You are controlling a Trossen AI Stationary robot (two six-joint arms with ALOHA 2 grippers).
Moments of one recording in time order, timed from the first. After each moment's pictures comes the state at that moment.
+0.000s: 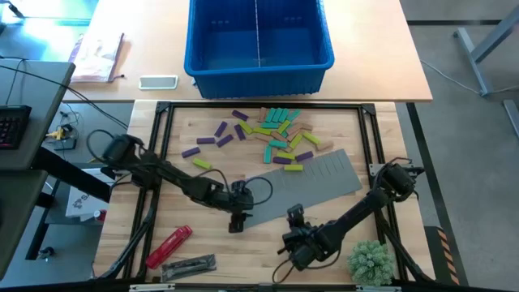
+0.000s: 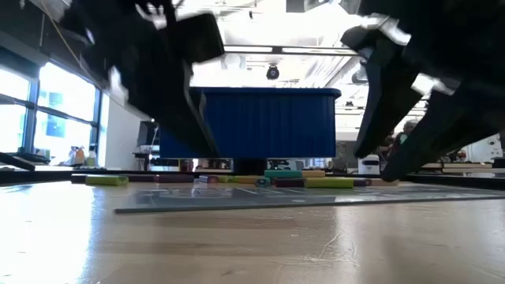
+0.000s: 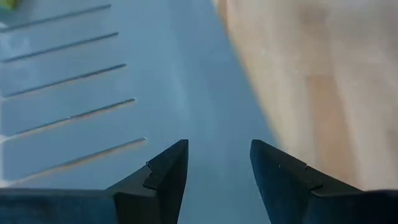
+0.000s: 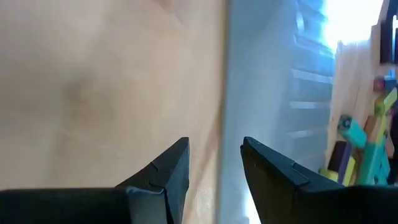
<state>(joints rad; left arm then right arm) -0.34 1.71 0.90 -0.06 -0.18 -0.28 0.66 2.03 1.37 -0.76 0.62 0.15</state>
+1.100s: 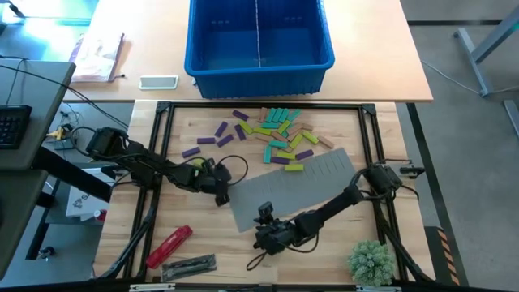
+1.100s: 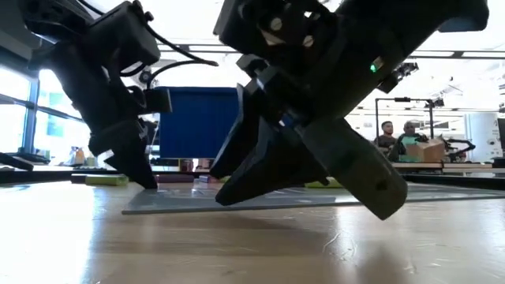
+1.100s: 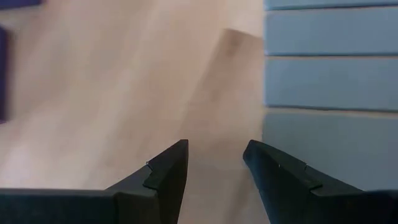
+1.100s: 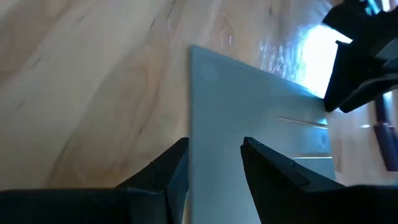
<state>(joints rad) -0.22 1.56 0.55 -0.17 -0.41 -0.50 0.51 2.18 1.38 -0.12 0.57 -0.25</state>
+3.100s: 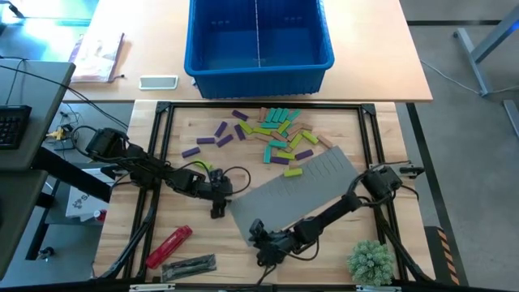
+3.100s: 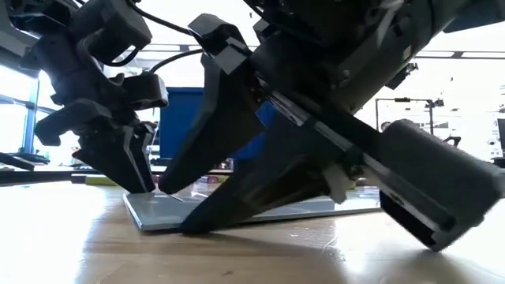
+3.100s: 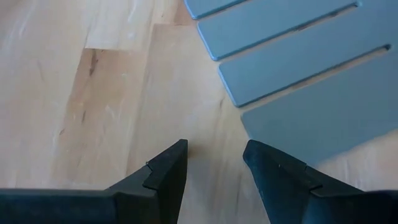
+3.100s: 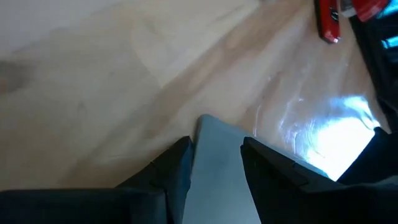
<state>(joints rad) -0.30 1.56 0.55 -0.05 -0.22 -0.31 0.55 2.28 1.42 -0.03 0.38 -0.59</state>
